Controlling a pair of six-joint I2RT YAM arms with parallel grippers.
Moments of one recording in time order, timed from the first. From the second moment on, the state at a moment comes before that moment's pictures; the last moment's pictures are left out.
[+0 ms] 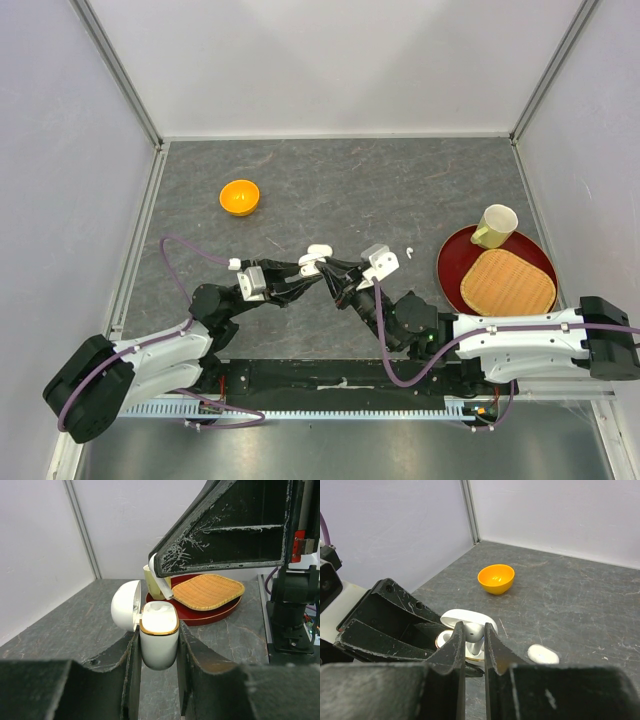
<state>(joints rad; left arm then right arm) -0.71 0.97 0.13 1.28 0.53 -0.05 1.44 1.10 0.64 0.68 0.78 0.04</state>
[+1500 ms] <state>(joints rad) -0.71 0.95 0.13 1.27 0.55 -0.11 1.44 1.12 0.63 0.69 0.74 -0.08</state>
